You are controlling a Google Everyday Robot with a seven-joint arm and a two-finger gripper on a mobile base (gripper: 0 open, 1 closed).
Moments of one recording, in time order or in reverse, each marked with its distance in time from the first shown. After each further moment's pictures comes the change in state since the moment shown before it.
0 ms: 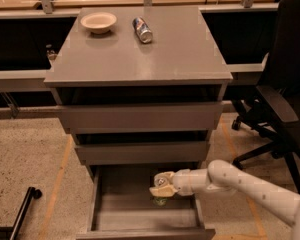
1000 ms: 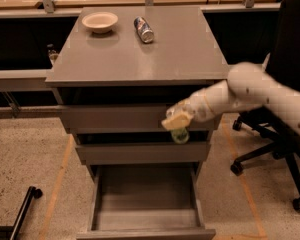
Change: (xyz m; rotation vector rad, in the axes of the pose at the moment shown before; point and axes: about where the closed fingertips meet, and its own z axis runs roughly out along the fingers) arm -0.270 0.019 -0.149 0.143 0.232 -0.131
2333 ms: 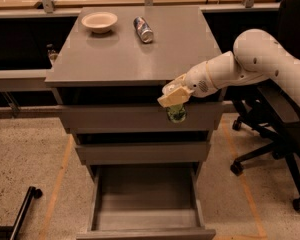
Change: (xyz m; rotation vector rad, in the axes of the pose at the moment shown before) arm -0.086 0.012 -0.050 0.004 -0.050 -0.060
